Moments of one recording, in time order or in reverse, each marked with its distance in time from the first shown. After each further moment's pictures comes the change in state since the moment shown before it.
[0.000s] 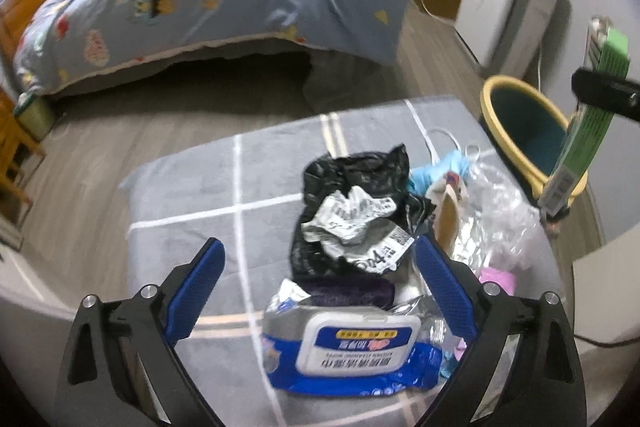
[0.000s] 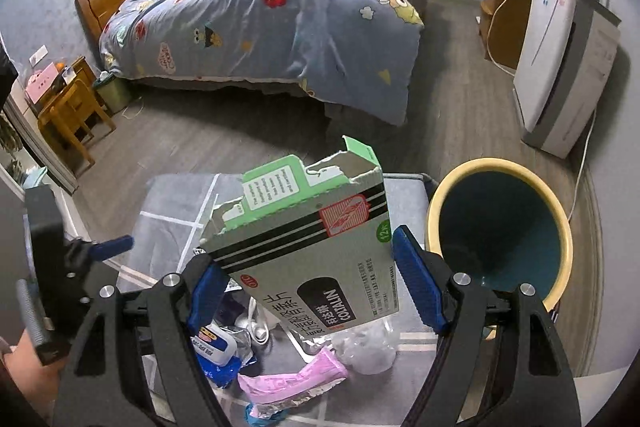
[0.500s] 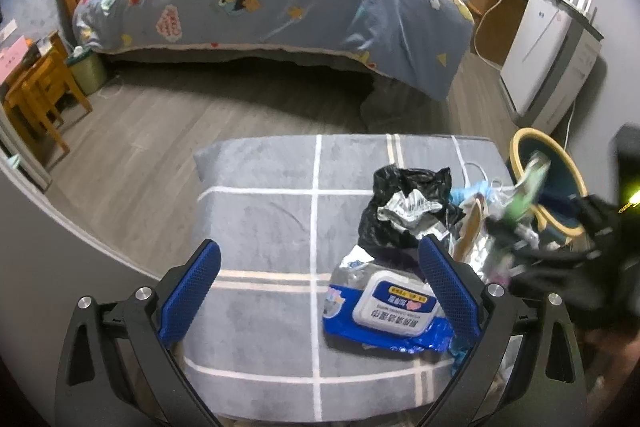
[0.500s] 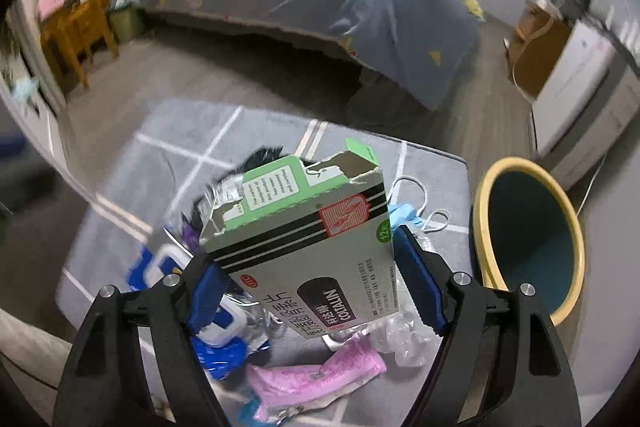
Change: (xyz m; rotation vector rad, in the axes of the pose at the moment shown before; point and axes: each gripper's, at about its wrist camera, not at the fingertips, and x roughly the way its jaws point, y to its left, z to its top) left arm -0.083 0.057 -0.026 -0.213 -0.061 0.100; right arm 0.047 0.072 -0.048 -0.188 0.063 -0.062
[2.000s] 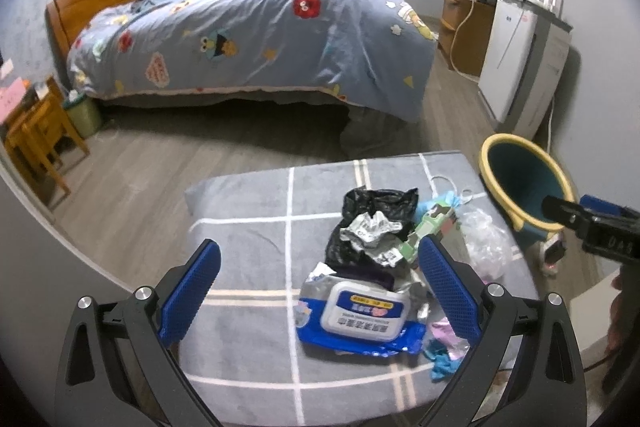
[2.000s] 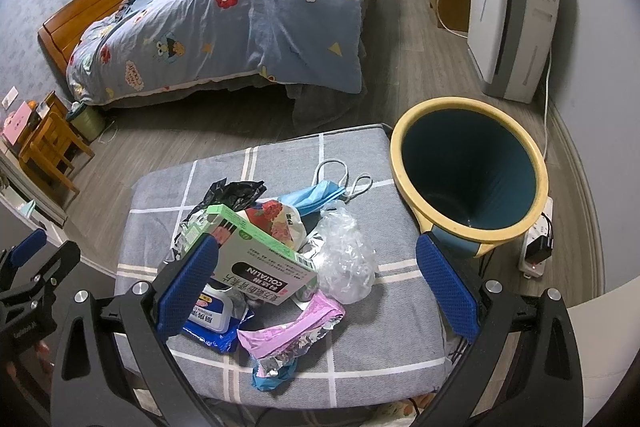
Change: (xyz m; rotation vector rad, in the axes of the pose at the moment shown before) left arm -0.041 -0.040 -0.013 0.076 -0.134 -0.014; right arm -0.067 -0.074 -0.042 0.355 -0.076 -0.020
